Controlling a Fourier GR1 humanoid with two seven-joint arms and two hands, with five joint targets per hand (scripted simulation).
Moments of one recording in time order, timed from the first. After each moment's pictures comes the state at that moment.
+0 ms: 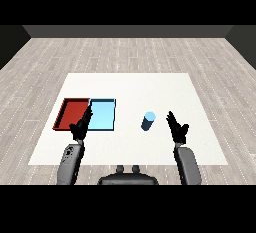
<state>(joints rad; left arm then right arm) -0.04 0.09 -0.03 -1.55 0.02 -0.01 0.00 0.01 -0.10 -0.01 -1.53 -0.04 0.01 0.05</state>
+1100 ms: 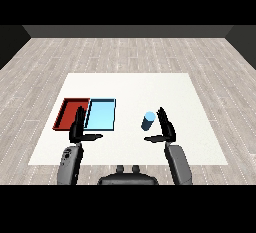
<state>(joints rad) -0.01 0.05 0.05 -1.52 0.05 -0.03 -0.38 -0.03 -0.02 0.07 -1.47 -0.05 0.07 -0.33</state>
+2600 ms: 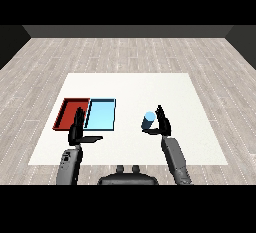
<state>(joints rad) 0.04 0.04 0.03 -1.60 0.02 0.00 -0.36 -0.20 0.00 -0.01 -1.16 -0.09 0.00 -0.34</state>
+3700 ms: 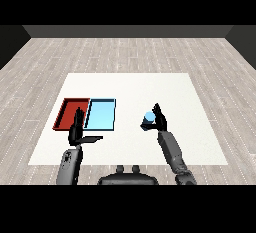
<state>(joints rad) 0.04 0.04 0.04 -1.57 0.00 0.01 -0.41 -0.40 -0.01 -0.08 -0.83 -0.20 0.04 -0.42</state>
